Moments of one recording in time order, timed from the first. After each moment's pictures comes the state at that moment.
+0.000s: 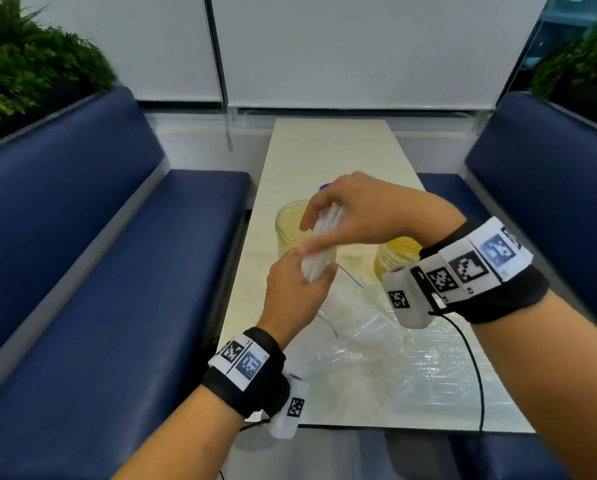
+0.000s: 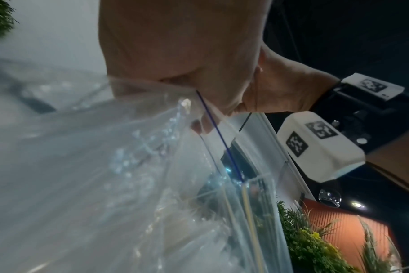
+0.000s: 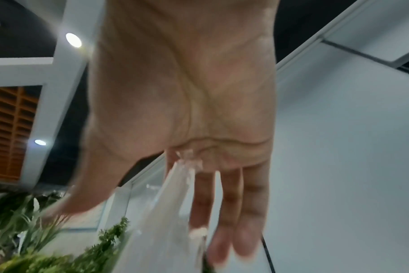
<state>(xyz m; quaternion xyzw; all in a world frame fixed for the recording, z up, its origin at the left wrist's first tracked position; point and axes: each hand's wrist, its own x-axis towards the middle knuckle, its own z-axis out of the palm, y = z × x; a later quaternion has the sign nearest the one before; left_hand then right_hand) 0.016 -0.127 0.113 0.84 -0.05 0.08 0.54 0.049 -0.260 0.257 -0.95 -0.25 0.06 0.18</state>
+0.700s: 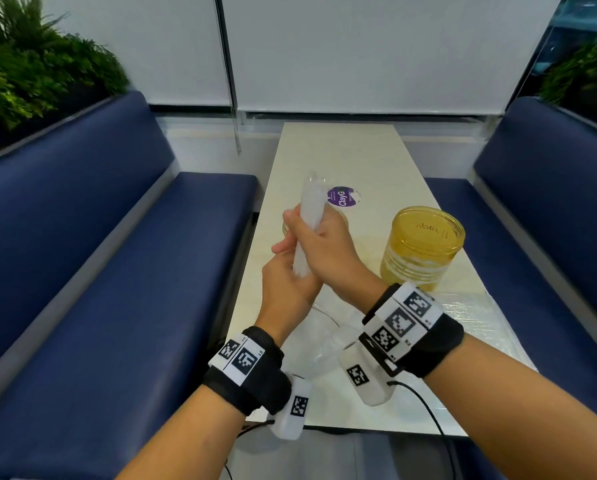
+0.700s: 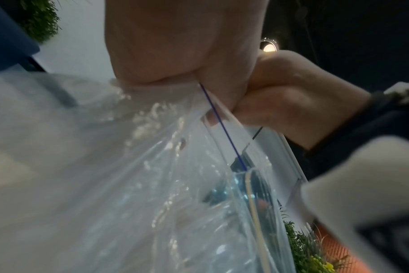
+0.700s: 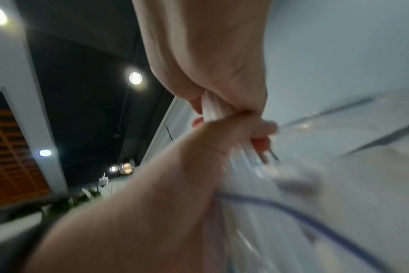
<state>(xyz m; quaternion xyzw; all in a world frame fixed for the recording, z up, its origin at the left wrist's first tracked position) 0.012 -0.114 0.120 0.76 -0.02 0.08 0.65 0.035 -0.195 0.176 -0.78 -0.08 -0.08 0.62</state>
